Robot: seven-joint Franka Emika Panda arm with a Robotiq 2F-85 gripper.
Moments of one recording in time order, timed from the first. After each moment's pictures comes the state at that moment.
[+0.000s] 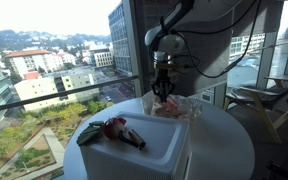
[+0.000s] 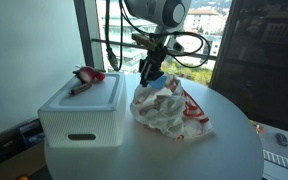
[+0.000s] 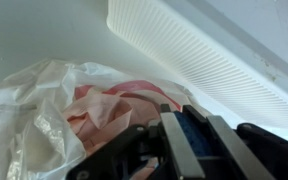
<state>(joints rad) -0.06 0.61 -0.01 -1.44 0.25 1.78 0.30</state>
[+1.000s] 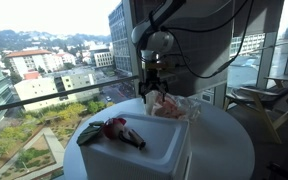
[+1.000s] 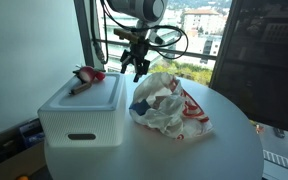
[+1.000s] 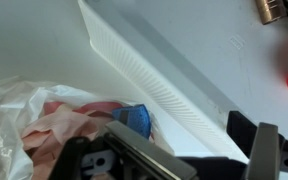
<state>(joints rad) 0.05 0.59 0.00 -1.44 0.21 1.74 0.30</state>
